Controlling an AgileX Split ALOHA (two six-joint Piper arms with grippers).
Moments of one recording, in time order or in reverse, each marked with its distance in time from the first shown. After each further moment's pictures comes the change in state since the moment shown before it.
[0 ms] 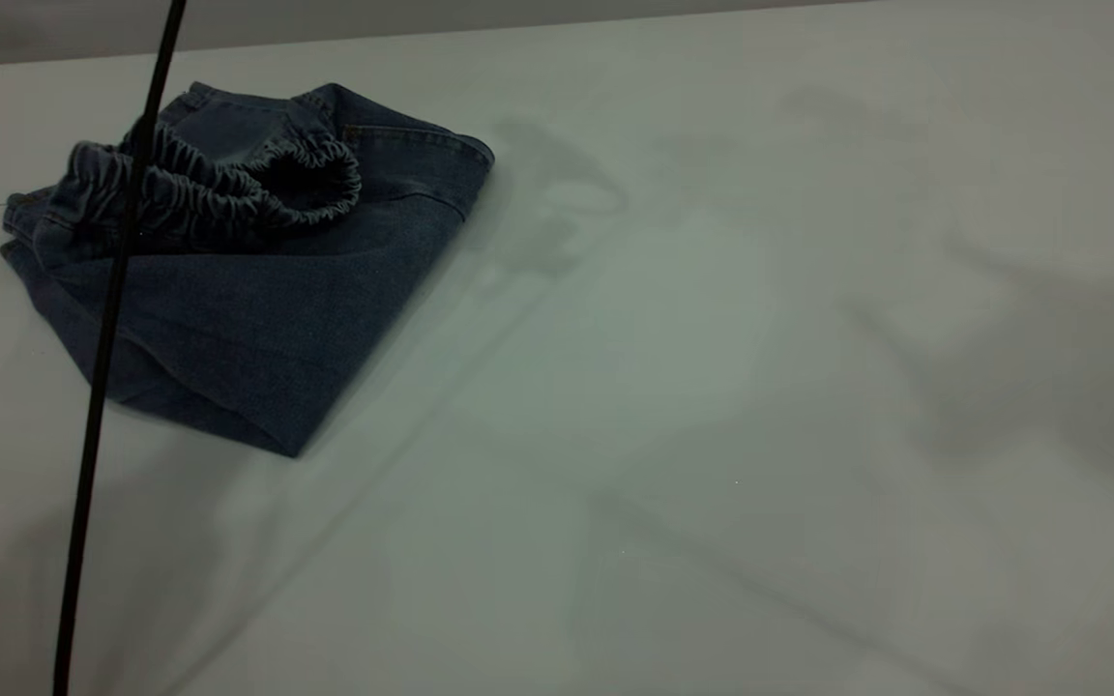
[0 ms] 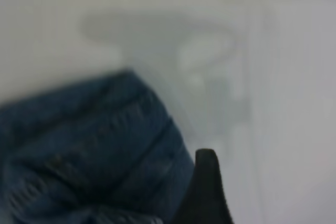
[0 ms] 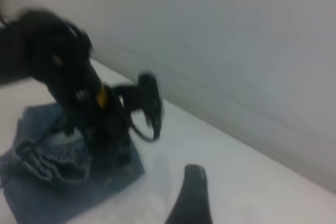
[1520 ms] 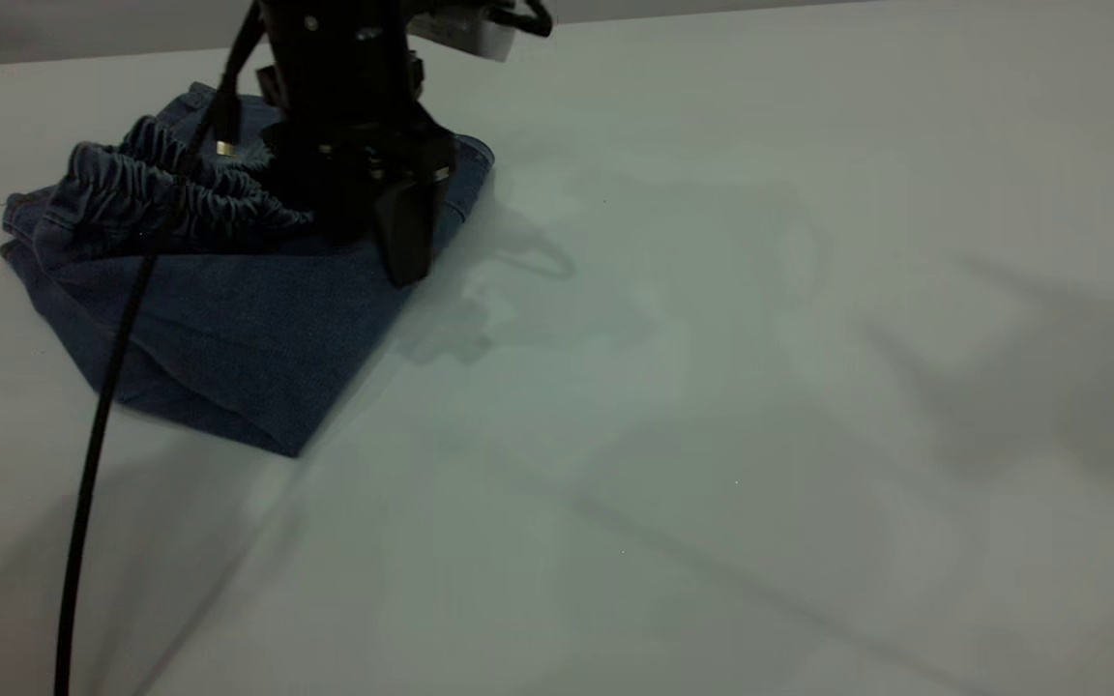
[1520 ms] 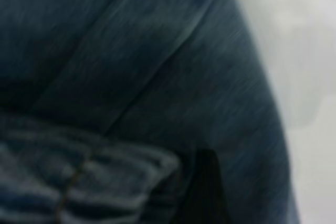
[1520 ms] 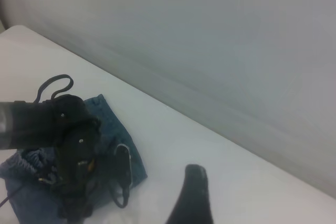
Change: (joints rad) left arm -0.003 0.078 0.307 0.178 -0.036 -0.036; right arm 0.000 -0.014 0.001 0.009 0.004 -0.003
